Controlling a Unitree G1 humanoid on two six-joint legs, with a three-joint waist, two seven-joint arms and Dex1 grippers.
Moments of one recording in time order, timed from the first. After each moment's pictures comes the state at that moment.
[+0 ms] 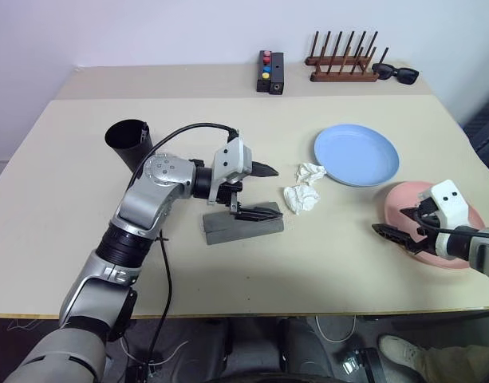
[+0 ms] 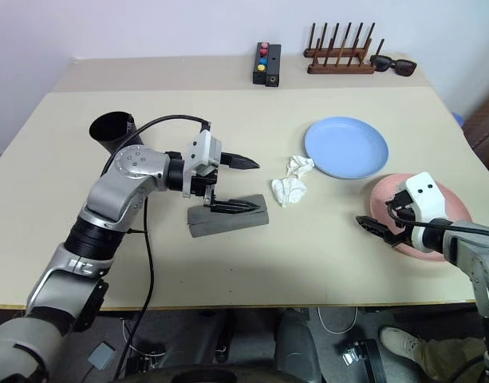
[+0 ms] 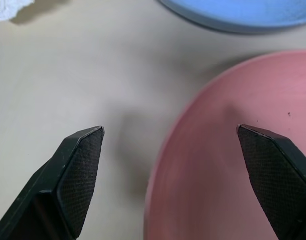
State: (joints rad) left arm -0.74 0.43 -0.26 0.03 -0.29 0.36 -1.21; right arm -0.02 -0.90 -0.36 -0.23 0.44 0.87 0.71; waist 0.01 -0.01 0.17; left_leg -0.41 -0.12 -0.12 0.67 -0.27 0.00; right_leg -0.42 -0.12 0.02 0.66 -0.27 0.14
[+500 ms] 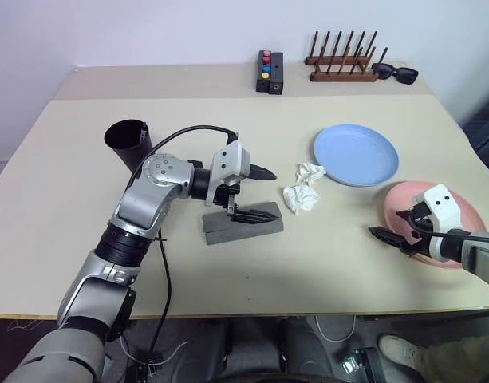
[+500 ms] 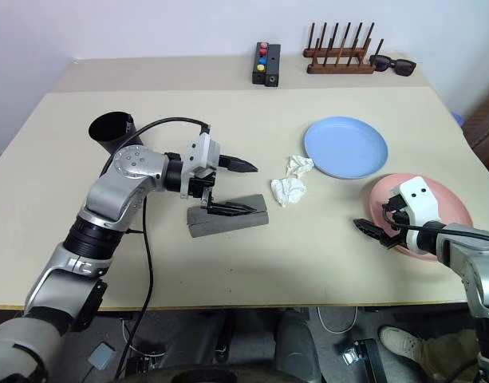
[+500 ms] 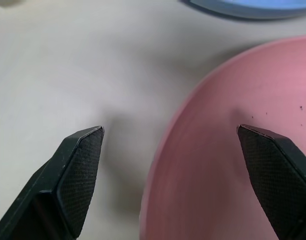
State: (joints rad) left arm -0.74 0.44 -0.27 0.04 -0.28 0.36 -1.25; right arm -0.02 -0.88 -0.31 -0.19 0.41 0.80 0.71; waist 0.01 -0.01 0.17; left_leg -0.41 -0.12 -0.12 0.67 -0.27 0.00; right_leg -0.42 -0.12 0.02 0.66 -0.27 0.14
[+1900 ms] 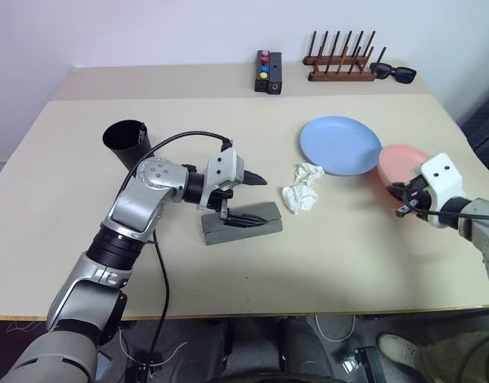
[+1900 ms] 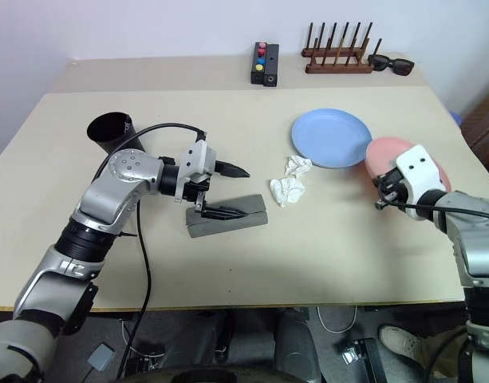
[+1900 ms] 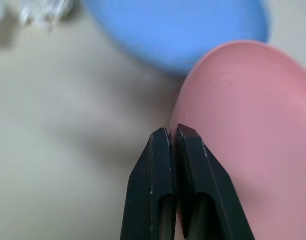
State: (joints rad) left arm -0.72 0.49 -0.29 0.04 -0.27 0.36 -1.23; right arm -0.25 -0.90 -0.22 -0.04 0.23 0.56 0.68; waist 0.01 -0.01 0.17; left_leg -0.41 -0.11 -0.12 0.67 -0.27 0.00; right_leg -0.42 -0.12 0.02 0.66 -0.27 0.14
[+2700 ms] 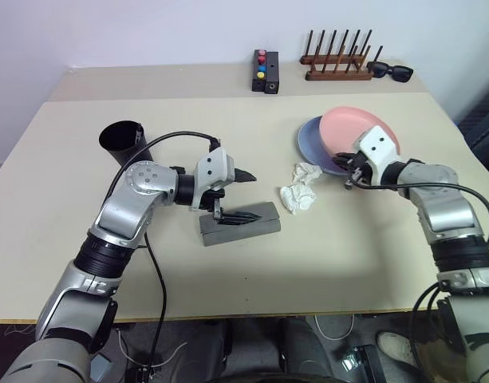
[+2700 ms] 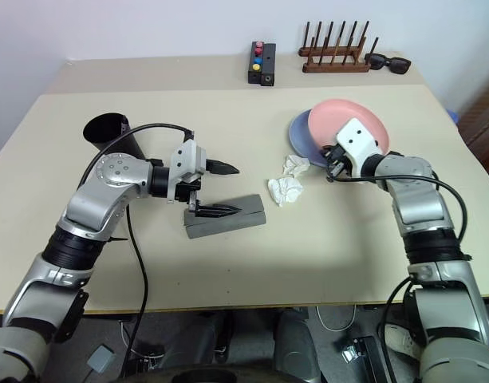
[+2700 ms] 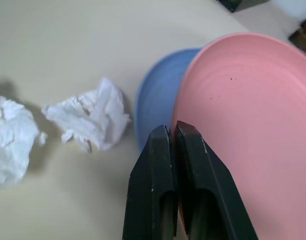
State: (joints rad) left arm -0.66 0.54 -0.25 -0.06 -0.28 0.41 -1.15; right arm -0.65 -0.70 0.07 0.38 0.08 0.20 0.78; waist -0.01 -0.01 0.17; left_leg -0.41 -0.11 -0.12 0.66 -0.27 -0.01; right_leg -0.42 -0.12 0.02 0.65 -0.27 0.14
